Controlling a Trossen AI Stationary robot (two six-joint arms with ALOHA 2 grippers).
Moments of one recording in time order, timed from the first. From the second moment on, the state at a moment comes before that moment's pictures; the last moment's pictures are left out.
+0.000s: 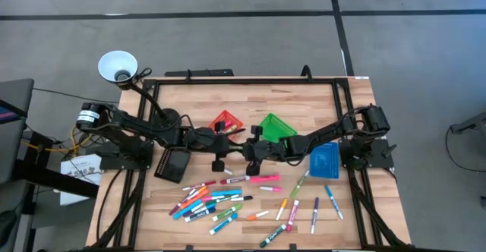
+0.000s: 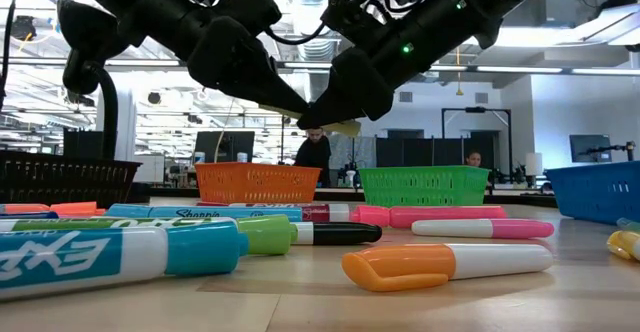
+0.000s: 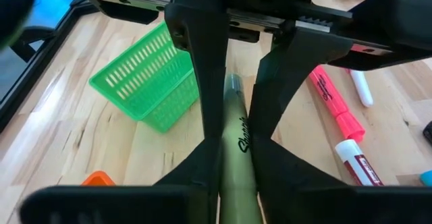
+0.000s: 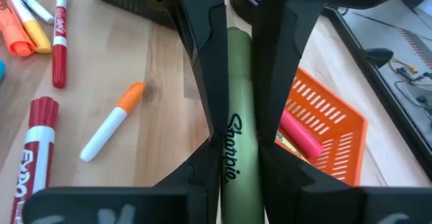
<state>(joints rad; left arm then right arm) -0.10 1.50 0.68 0.31 -0.16 0.20 0.16 1.82 1.00 0.24 0.40 -0.19</state>
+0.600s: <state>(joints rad) -0.06 1.50 0.68 0.29 -0.16 0.19 0.16 1.82 1.00 0.24 0.55 -0.20</state>
